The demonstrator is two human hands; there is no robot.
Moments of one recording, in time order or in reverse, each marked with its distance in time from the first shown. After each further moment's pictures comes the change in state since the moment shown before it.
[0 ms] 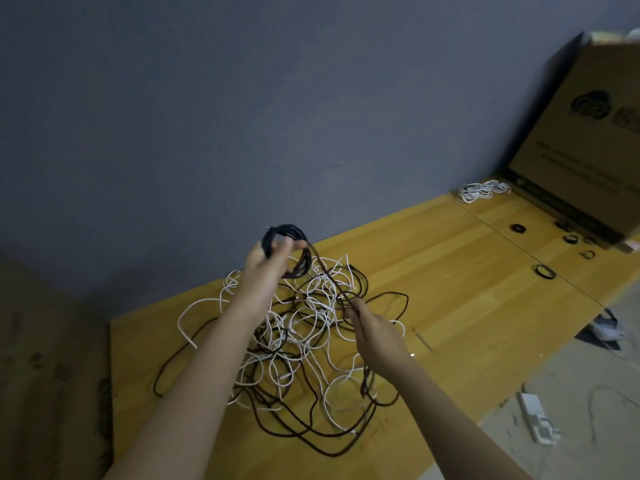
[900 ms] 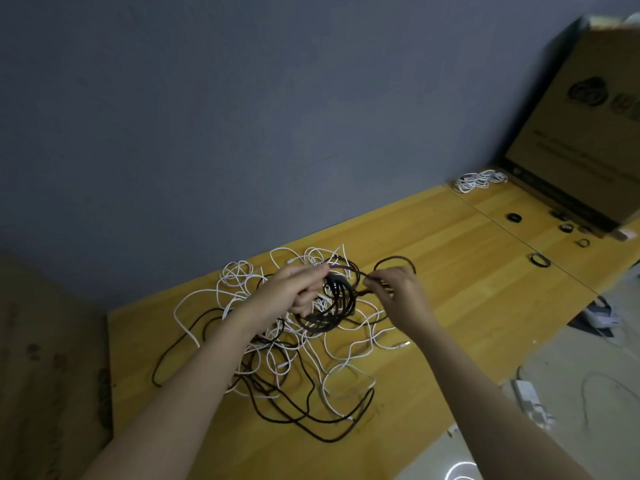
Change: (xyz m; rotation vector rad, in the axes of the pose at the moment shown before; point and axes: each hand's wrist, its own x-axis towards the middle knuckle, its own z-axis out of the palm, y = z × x) left_hand -0.021 -0.009 0.005 0.121 -0.623 -0.146; right_hand 0.021 0.038 -0.038 0.026 0.386 -0.188
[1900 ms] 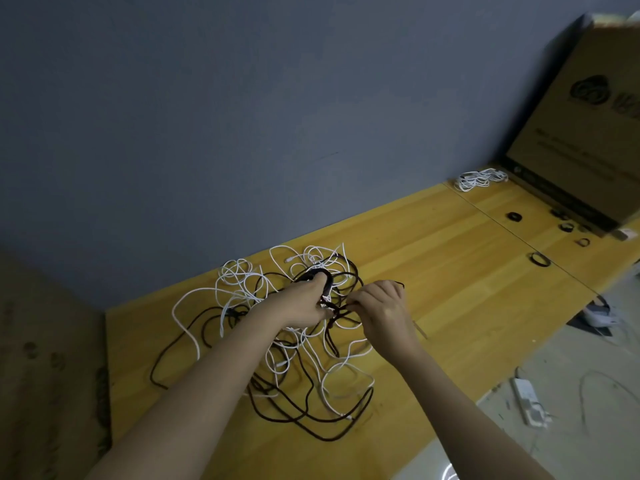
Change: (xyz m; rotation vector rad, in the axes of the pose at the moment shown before) left_hand 0.041 -0.034 0.001 1.089 -0.064 -0.253; right_hand -0.029 -0.015 0.028 -0.169 0.164 -0.328
